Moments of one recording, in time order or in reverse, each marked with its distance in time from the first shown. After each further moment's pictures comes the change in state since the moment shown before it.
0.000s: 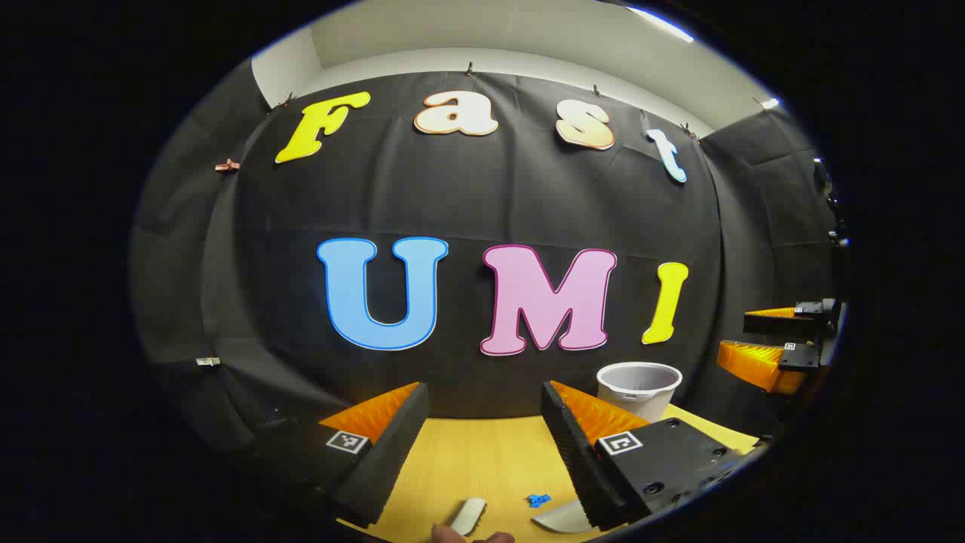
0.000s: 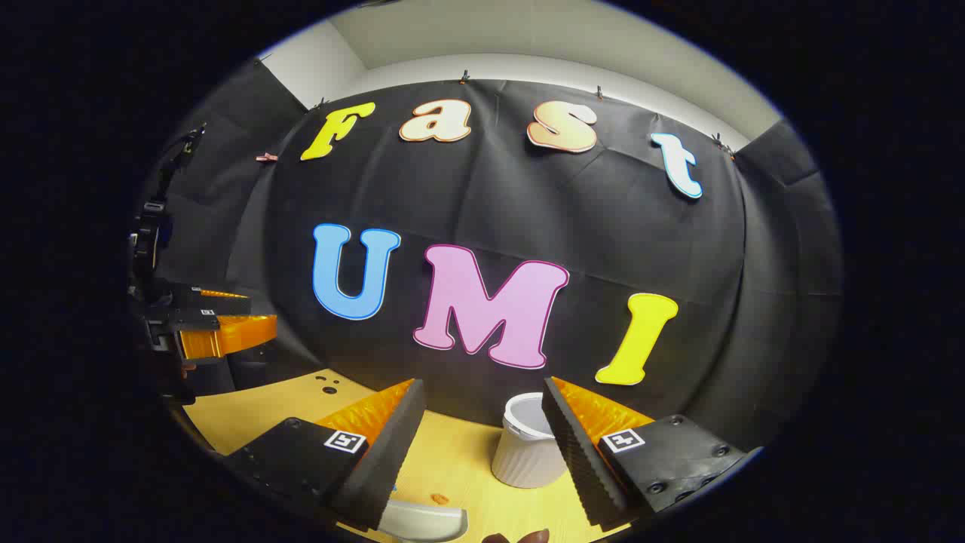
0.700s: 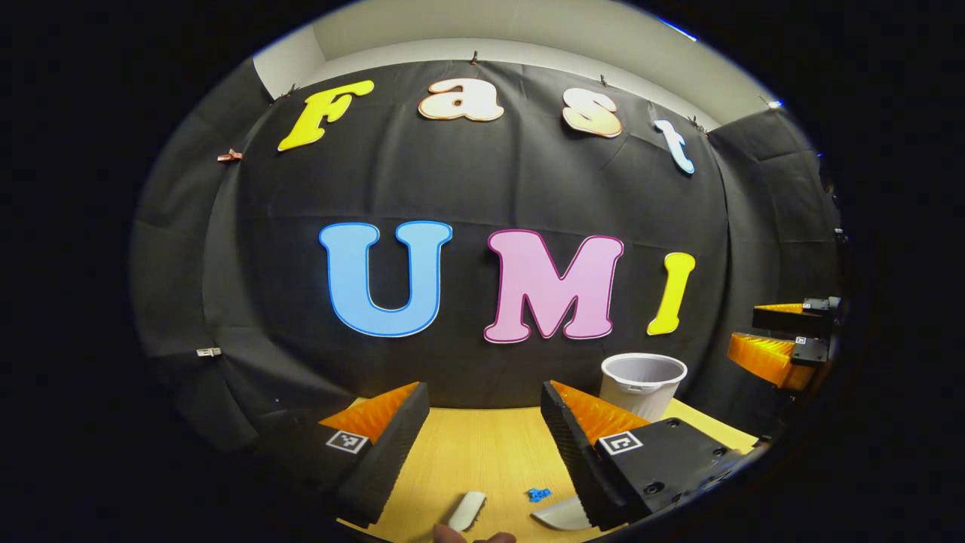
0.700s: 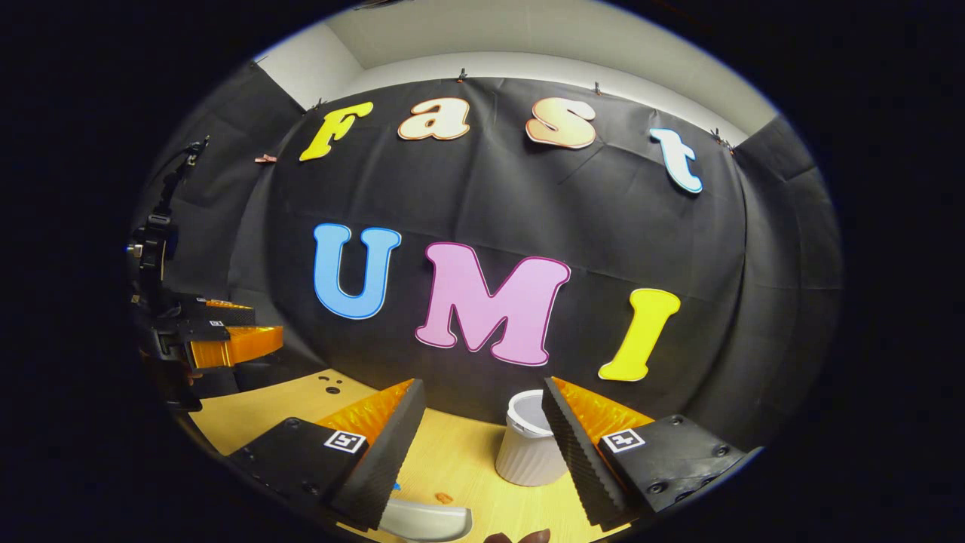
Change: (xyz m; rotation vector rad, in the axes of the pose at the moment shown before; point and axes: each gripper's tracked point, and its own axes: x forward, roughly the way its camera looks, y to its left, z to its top) left arm 0.003 0.004 -0.015 -0.016 0.045 0.019; right arm -0.002 0.000 0.000 0.010 0.012 -0.003
